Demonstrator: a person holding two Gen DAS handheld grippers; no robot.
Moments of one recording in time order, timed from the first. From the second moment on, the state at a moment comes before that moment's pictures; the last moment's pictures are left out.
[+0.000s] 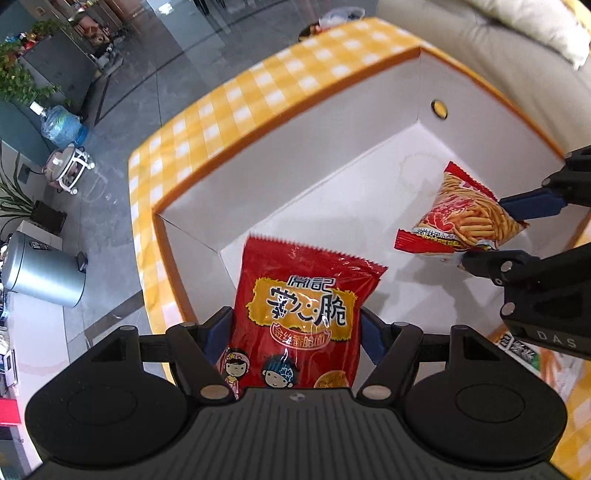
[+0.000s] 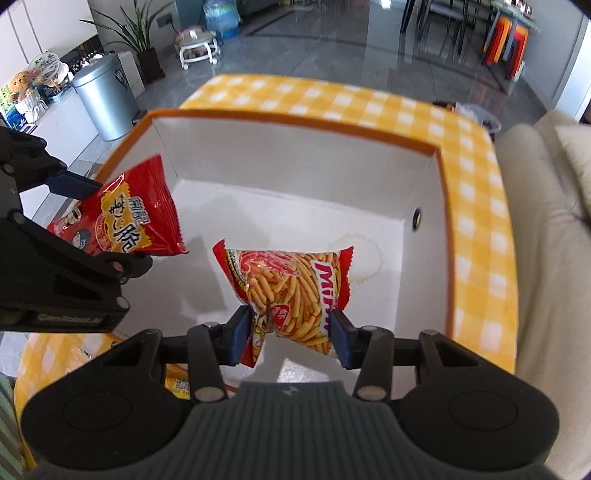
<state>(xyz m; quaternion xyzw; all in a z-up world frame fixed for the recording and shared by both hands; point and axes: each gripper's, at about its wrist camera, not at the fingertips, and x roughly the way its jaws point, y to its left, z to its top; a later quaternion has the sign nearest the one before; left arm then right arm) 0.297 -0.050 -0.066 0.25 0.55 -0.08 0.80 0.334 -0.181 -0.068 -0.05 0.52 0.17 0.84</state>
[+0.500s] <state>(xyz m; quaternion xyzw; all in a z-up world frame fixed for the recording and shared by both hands) 0.304 -0.058 -0.090 0.28 0.57 -0.08 0.77 0.340 -0.178 -0.091 -0.02 0.56 0.17 0.81</state>
